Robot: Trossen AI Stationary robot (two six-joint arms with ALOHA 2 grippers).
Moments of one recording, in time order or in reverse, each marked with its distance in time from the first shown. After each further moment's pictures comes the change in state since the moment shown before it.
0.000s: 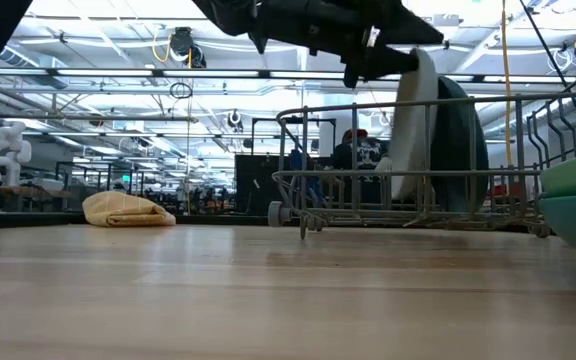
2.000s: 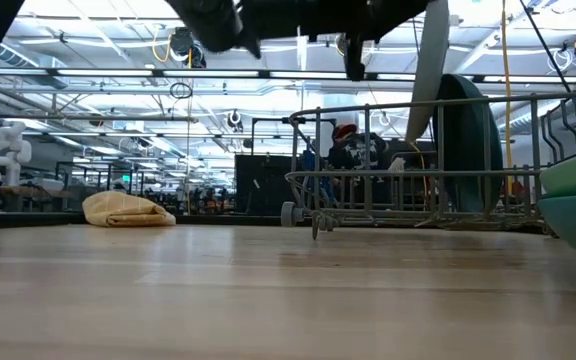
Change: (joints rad) left arm -0.089 0.002 -0.196 0.584 -0.100 -0.443; right arm 0.296 -0.076 0.000 -0.022 0.244 0.095
